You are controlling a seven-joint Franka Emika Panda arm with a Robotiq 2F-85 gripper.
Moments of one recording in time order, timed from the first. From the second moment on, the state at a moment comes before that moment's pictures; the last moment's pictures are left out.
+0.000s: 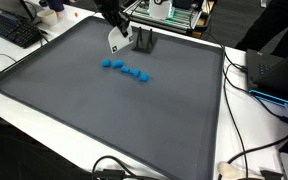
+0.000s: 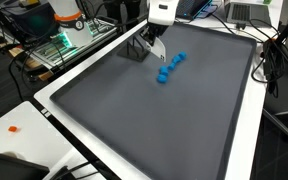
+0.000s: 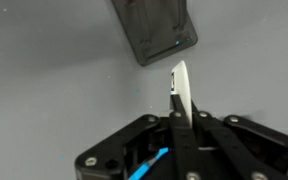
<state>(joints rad) -0.04 0.24 0.02 -2.06 0.17 1.99 0.14</state>
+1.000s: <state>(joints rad) -0.04 0.10 0.01 -2.33 0.46 2.09 0.54</state>
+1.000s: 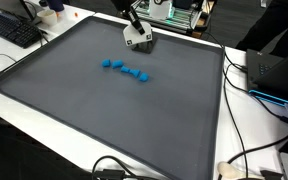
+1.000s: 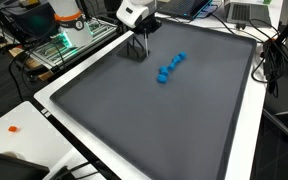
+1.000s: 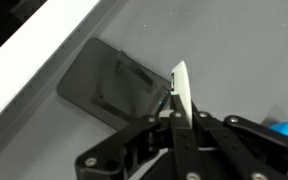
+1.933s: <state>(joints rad) -0.03 0.07 0.01 -2.47 0.59 2.23 0.69</state>
